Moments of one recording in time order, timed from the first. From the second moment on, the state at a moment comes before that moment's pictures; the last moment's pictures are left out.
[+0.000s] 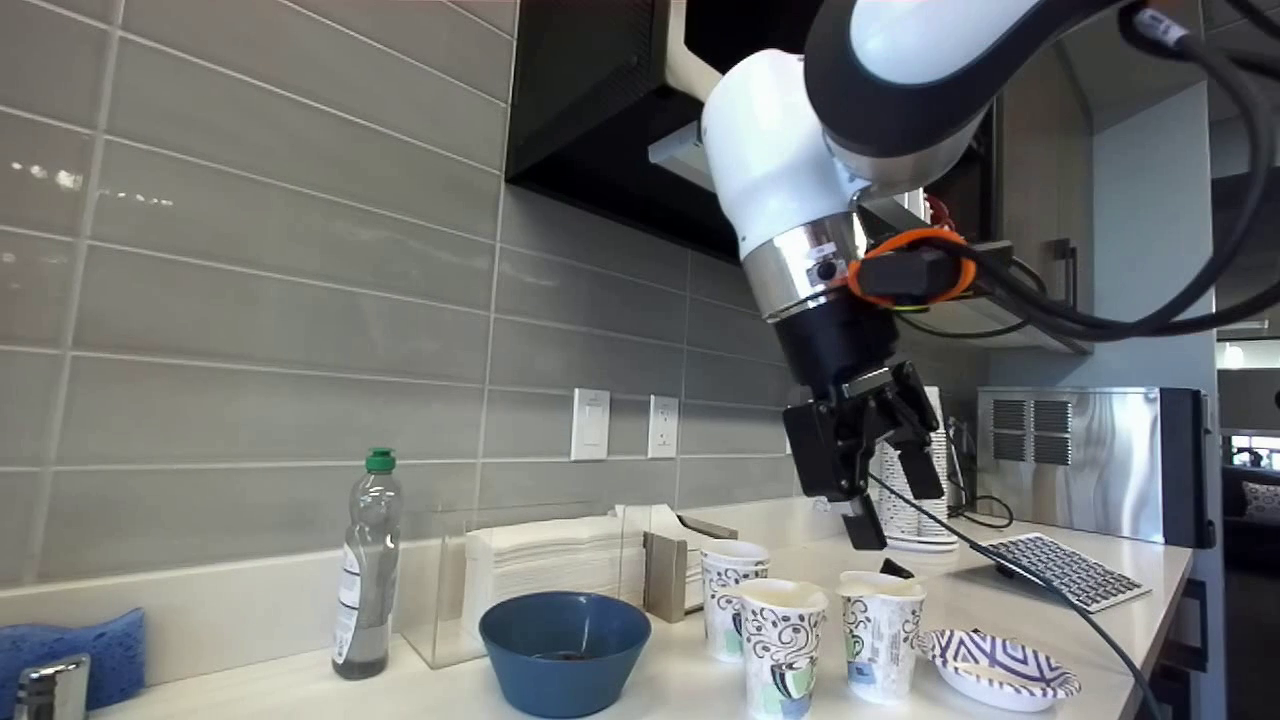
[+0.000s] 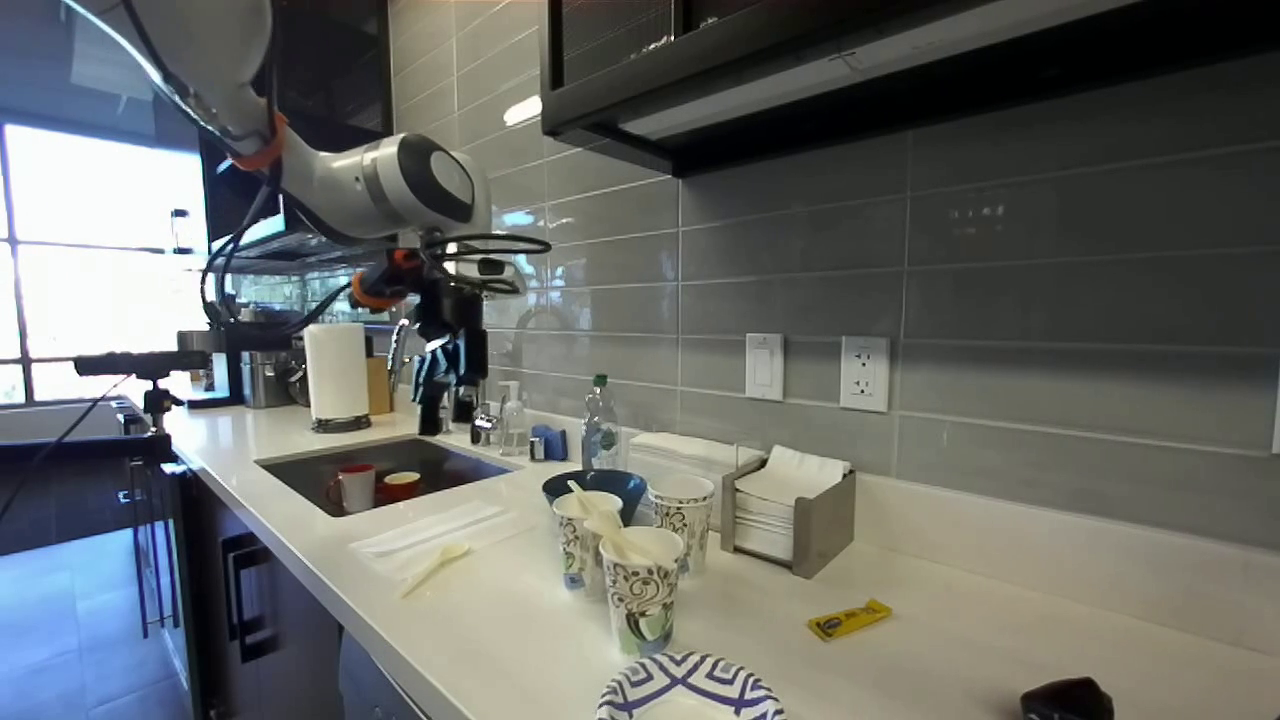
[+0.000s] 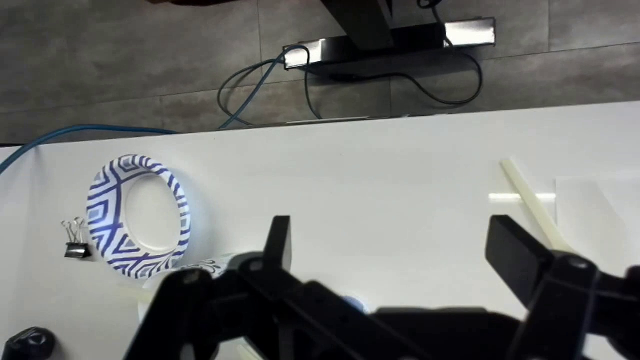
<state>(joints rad) 0.11 -0.16 0.29 -2.10 -0.15 1.61 0.52</state>
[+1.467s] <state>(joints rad) 0.18 0.09 0.27 -1.92 -0.28 1.66 0.73</state>
